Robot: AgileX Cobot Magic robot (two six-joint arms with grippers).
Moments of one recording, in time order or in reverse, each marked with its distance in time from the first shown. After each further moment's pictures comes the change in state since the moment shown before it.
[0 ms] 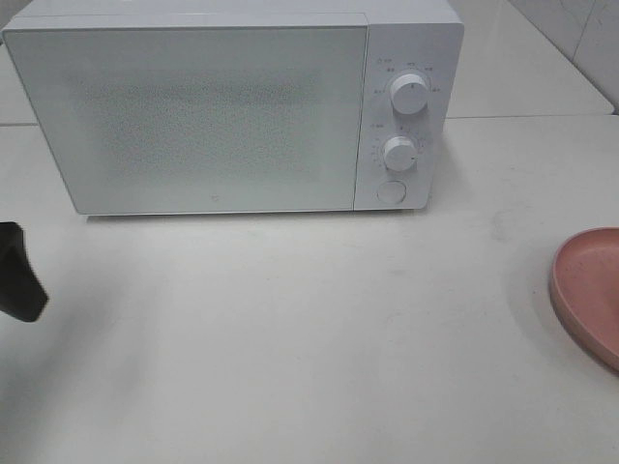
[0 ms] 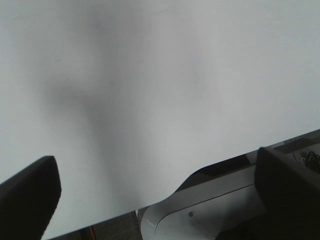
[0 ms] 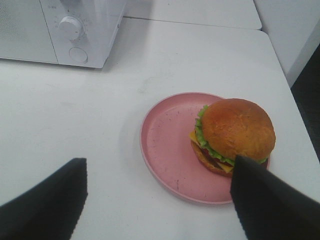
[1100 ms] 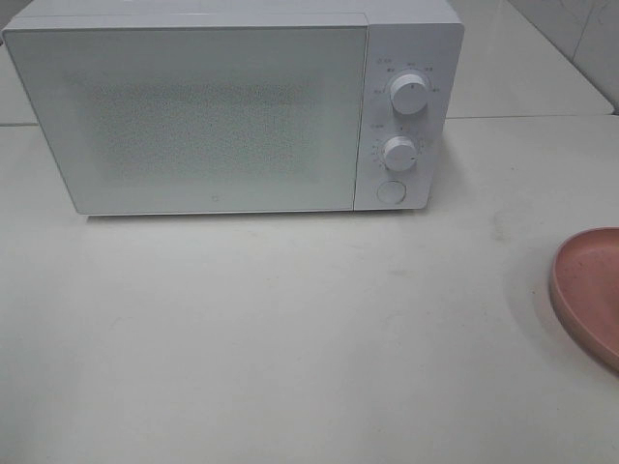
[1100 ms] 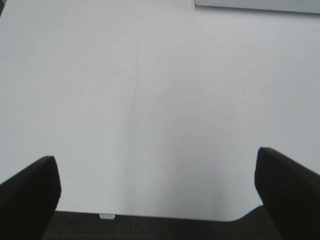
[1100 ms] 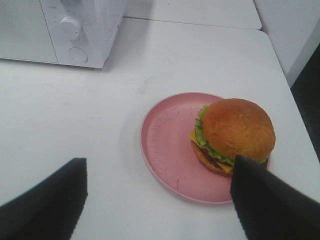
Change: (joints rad) left arm 0.232 -1.092 0.271 0.235 0.126 -0.185; right arm 0.000 0.000 0.000 0.000 0.000 0.000
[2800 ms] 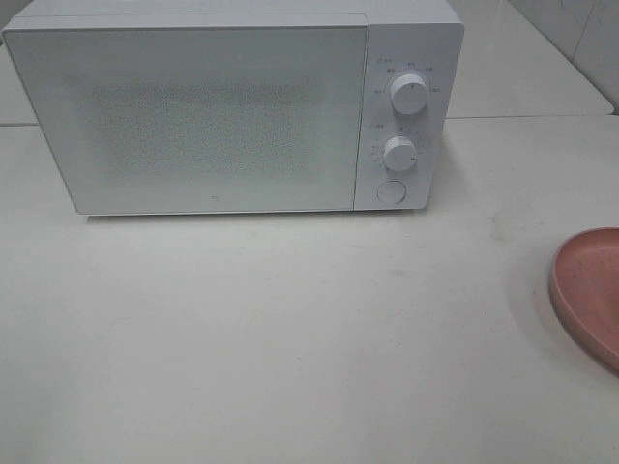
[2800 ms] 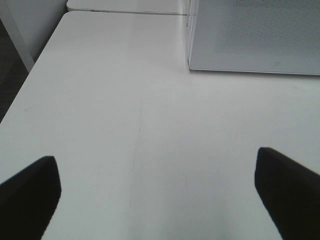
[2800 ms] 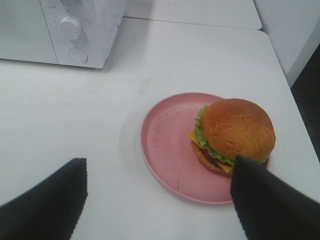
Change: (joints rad) left arm 0.000 -0.257 0.005 0.001 -0.001 -0.003; right arm 0.000 0.000 0.000 0.000 0.000 0.001
